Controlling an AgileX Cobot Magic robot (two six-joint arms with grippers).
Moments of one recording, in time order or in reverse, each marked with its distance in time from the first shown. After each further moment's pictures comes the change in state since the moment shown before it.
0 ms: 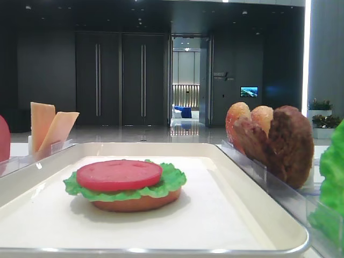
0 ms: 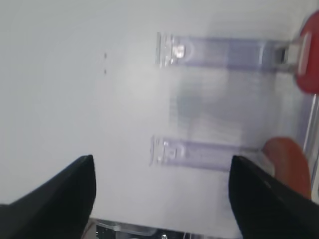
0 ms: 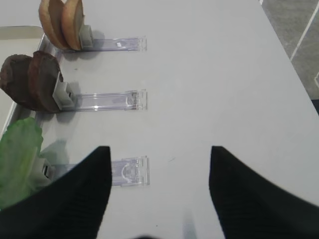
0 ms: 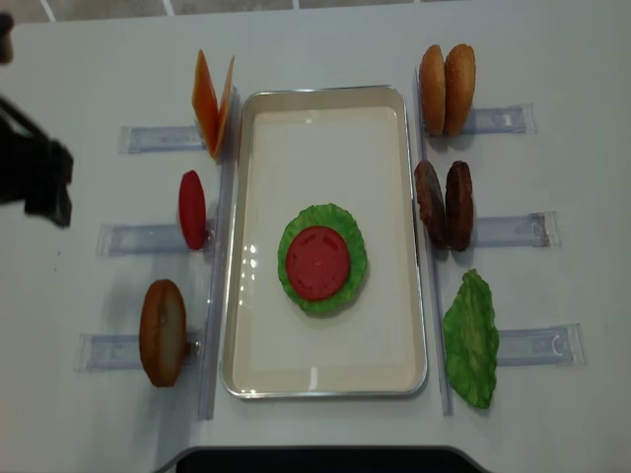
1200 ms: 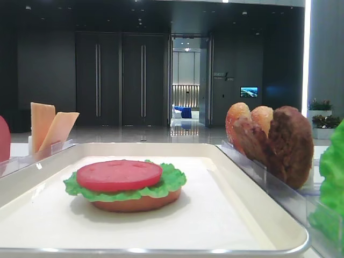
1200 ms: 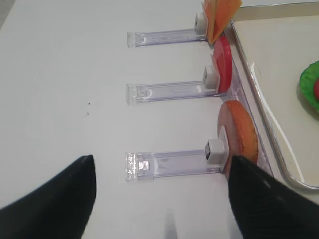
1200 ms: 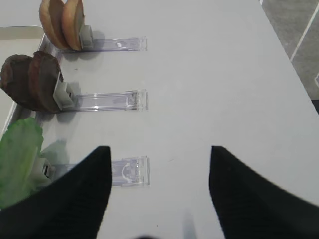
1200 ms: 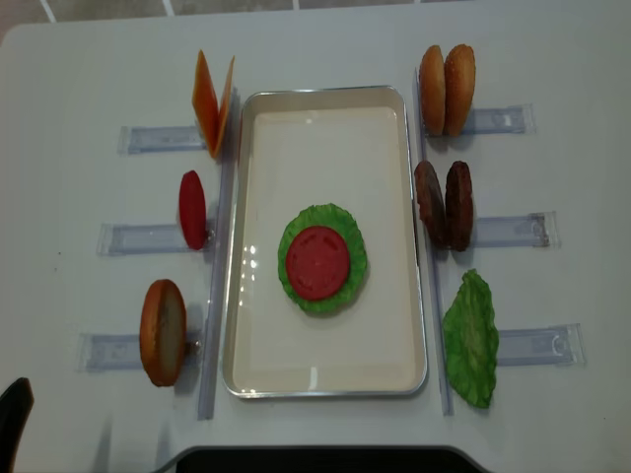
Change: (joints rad) left arm 0.000 -1.205 0.493 -0.116 -0.094 0.203; right arm 0.000 0.000 0.000 0.000 0.000 0.000
